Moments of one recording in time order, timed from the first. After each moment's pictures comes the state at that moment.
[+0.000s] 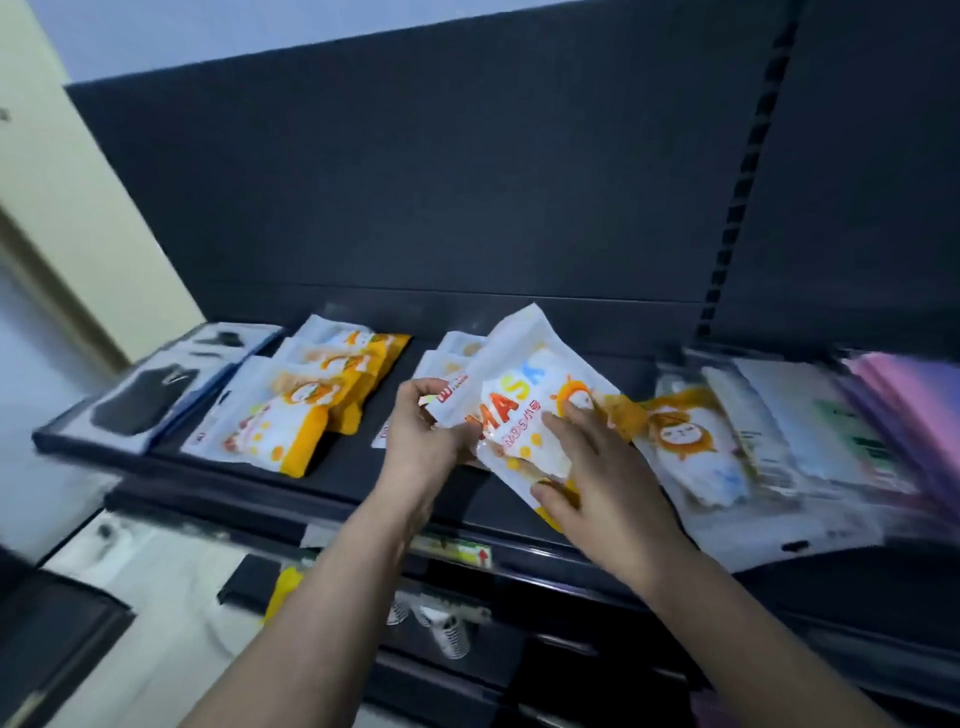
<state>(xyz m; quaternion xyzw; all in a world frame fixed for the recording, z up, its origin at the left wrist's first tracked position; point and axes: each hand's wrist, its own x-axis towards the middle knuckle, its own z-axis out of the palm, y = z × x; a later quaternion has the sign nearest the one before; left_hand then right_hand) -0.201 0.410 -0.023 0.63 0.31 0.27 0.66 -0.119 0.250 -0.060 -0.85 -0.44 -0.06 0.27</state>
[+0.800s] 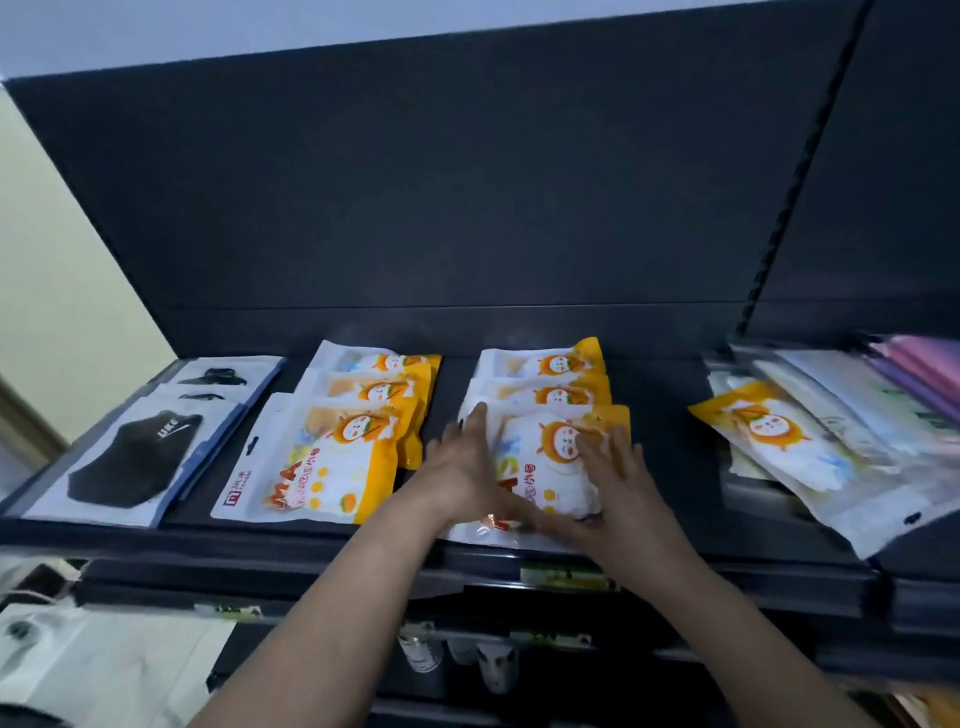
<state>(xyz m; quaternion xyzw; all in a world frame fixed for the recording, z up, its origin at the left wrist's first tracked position) -0.224 0.530 -0.032 0.94 0.22 -0.10 0.23 -0.177 0.346 -0.079 -0.90 -0.28 0.06 0.33</state>
